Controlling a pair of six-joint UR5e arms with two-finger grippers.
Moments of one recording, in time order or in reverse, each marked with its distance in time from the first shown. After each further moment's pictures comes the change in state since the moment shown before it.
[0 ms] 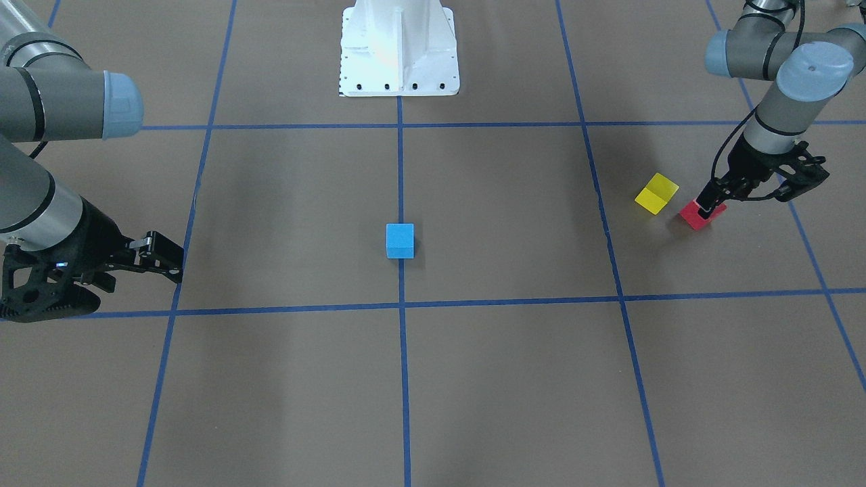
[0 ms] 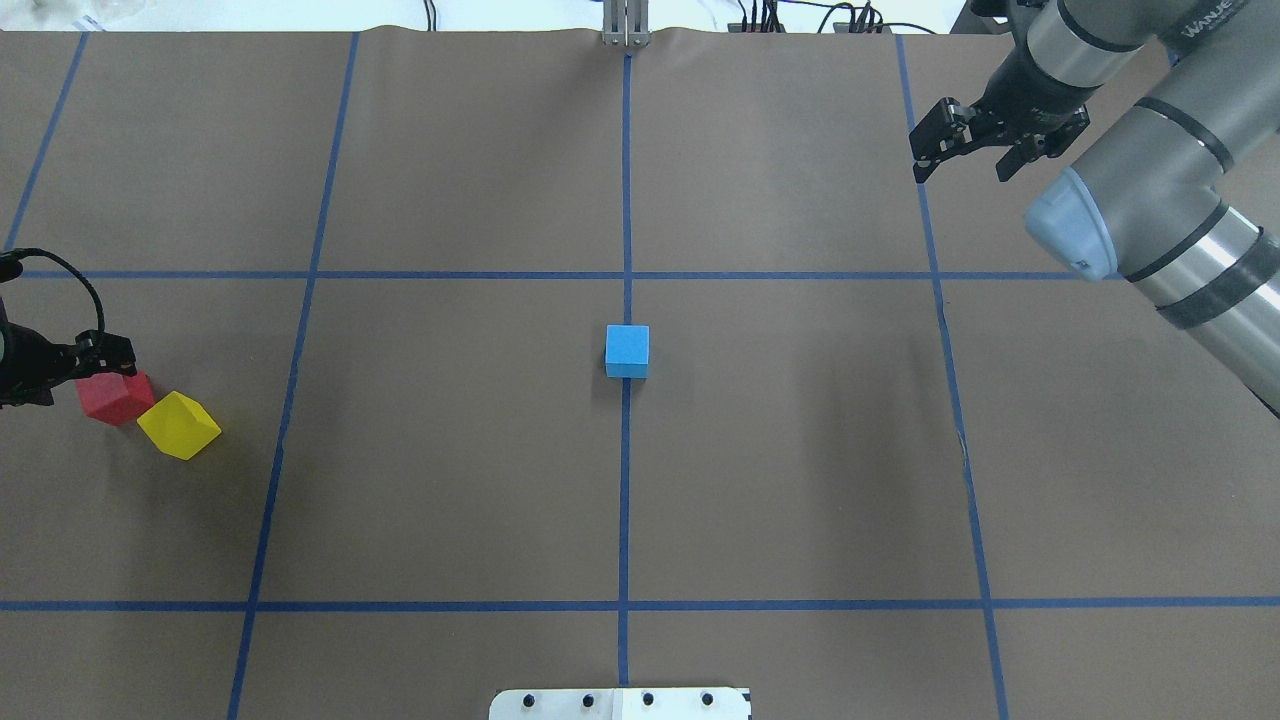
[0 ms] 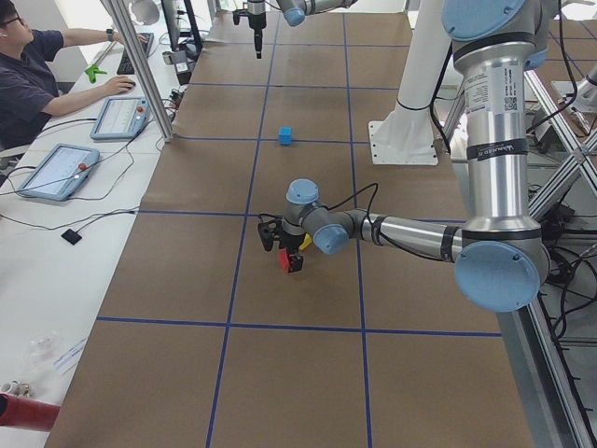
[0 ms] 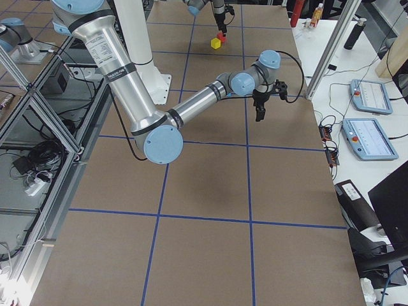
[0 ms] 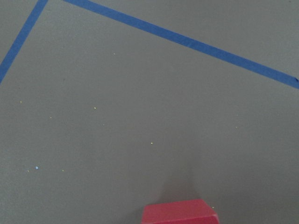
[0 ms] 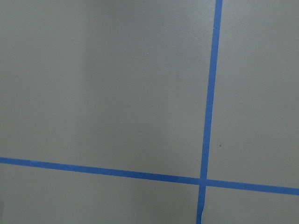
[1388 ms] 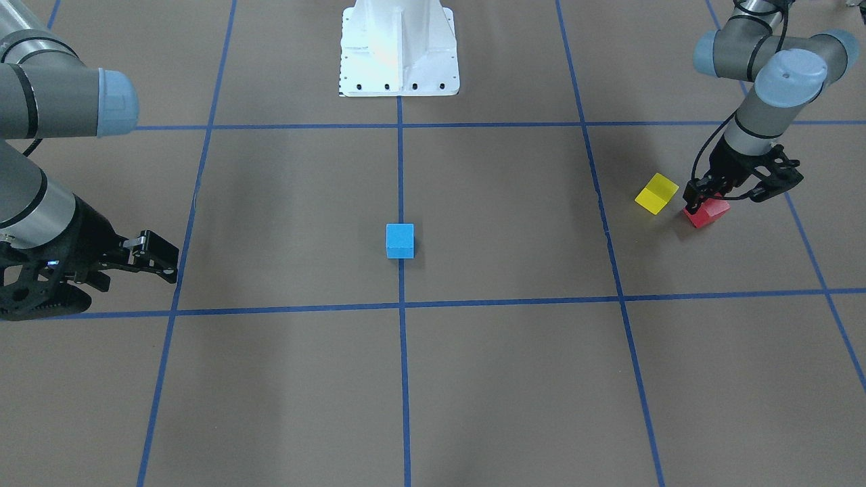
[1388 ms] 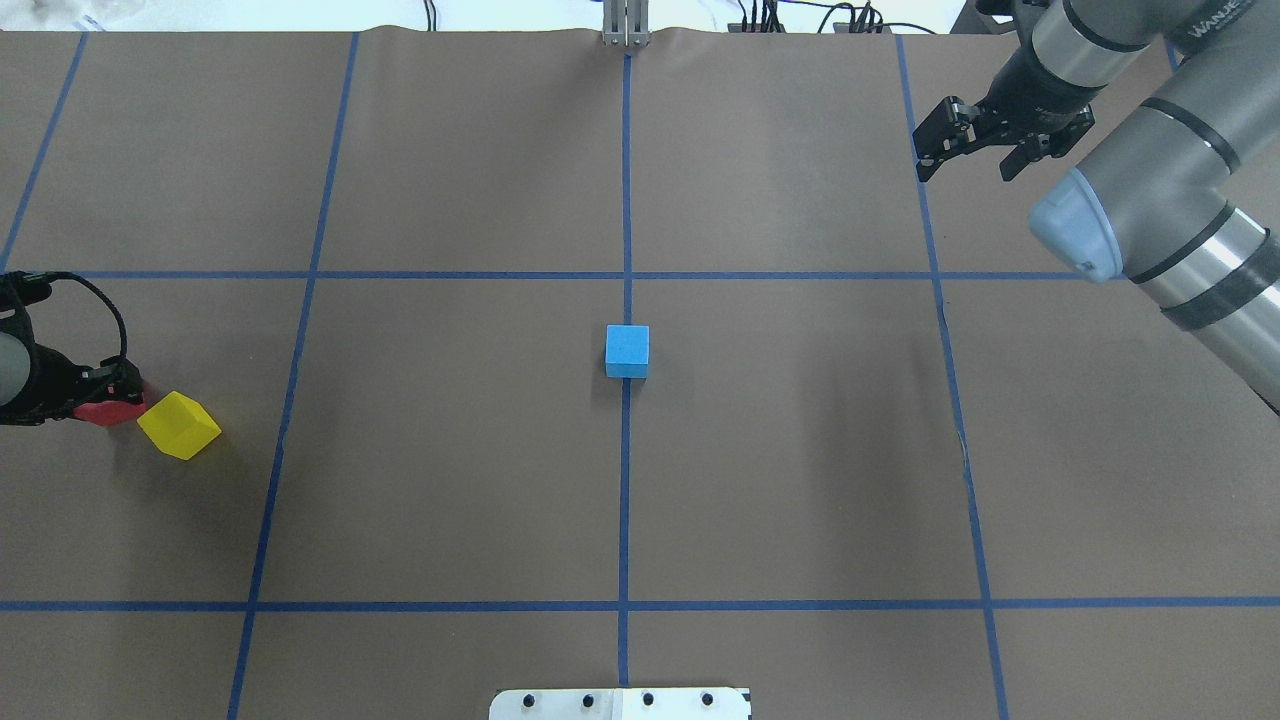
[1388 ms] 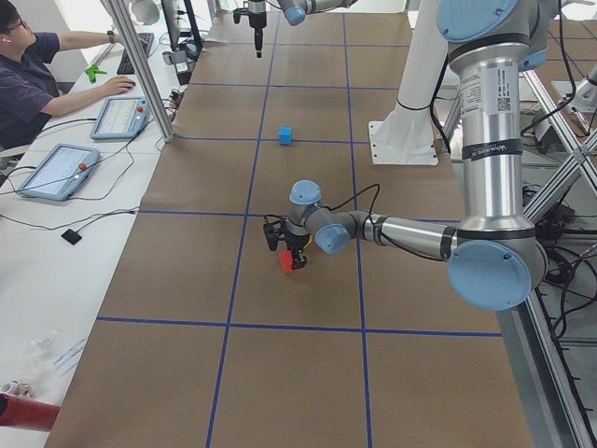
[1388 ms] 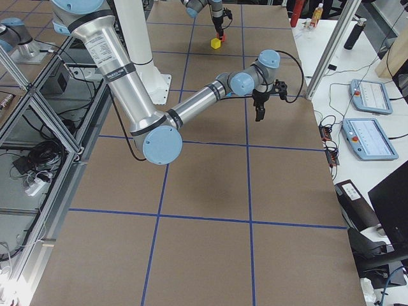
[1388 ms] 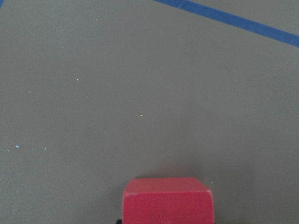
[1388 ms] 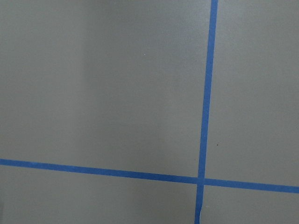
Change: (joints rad) left arm 0.047 0.001 0.002 0.007 -0.002 0.009; right arm 0.003 -0.006 0.011 -0.001 -0.003 0.011
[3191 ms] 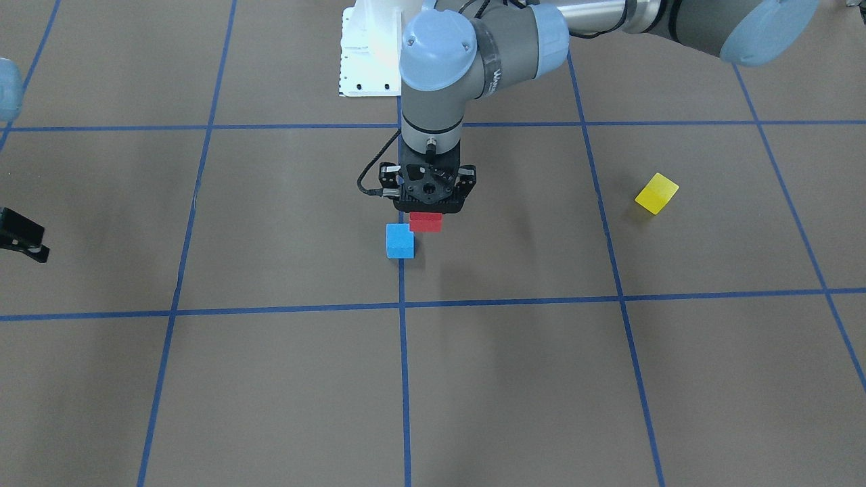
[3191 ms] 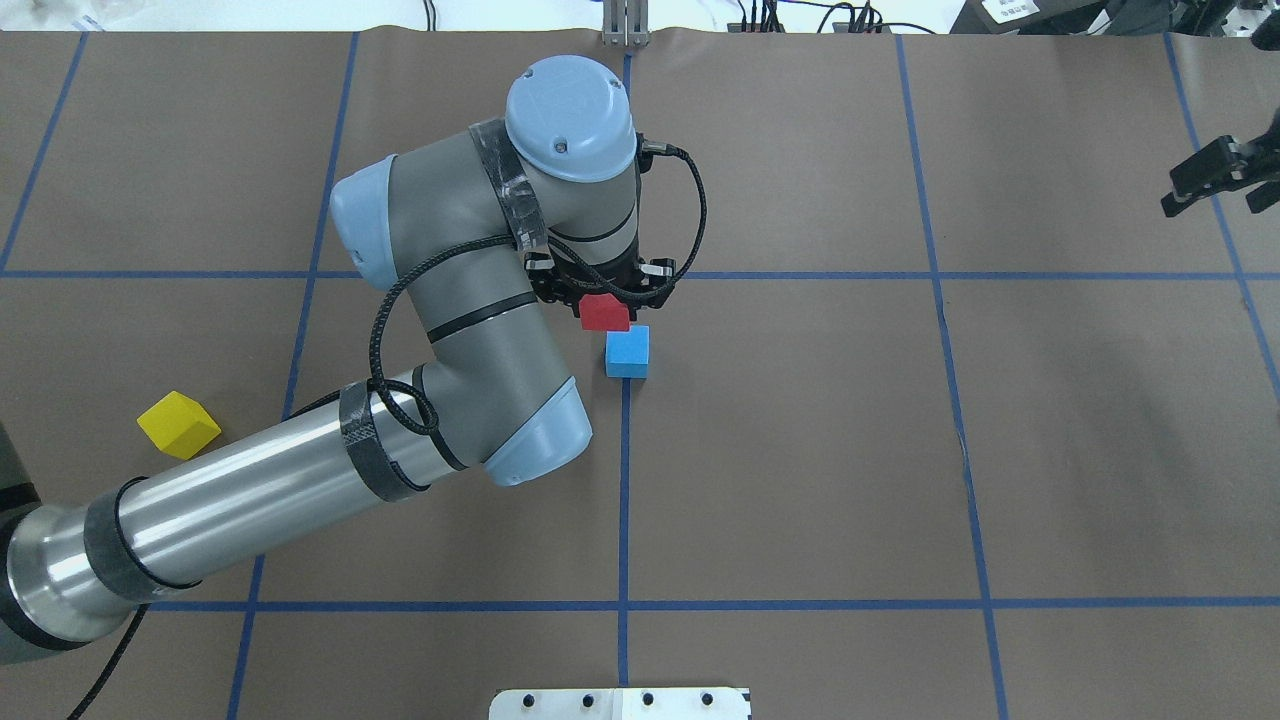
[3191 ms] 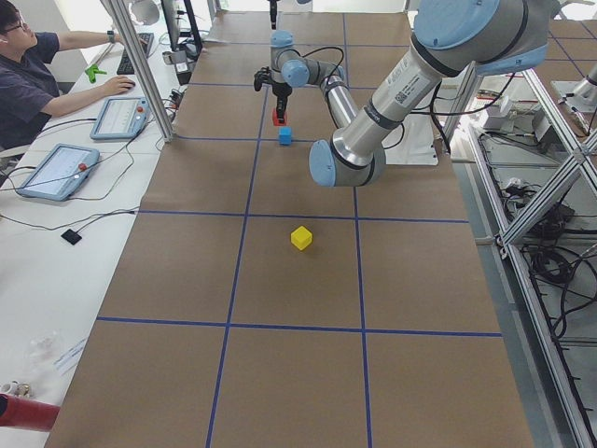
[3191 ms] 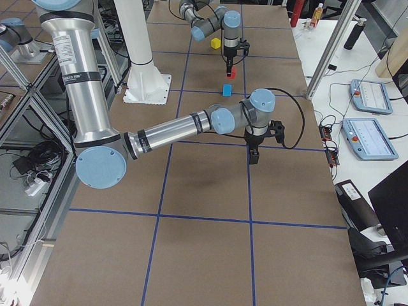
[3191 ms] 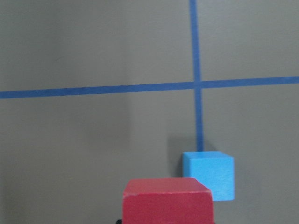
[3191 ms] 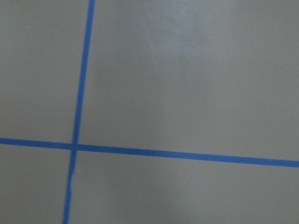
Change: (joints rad) left arm 0.217 -1.086 0.273 0.676 -0.004 0.232; right arm 0.263 -0.345 0.081 0.007 0.051 -0.351
